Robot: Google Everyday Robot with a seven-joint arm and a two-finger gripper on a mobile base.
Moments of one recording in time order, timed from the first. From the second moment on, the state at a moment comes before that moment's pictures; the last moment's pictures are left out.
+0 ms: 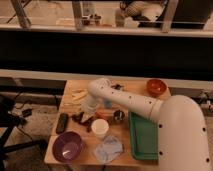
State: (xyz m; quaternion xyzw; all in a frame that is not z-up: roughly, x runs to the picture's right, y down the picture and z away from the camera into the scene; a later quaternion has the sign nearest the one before) arm -0.133 0.163 0.844 -0.31 -0.33 -0.23 0.86
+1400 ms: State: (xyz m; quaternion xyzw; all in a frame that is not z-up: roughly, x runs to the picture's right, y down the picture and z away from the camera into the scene) arm -0.134 0.114 0.769 -0.24 -0.36 -0.24 0.87
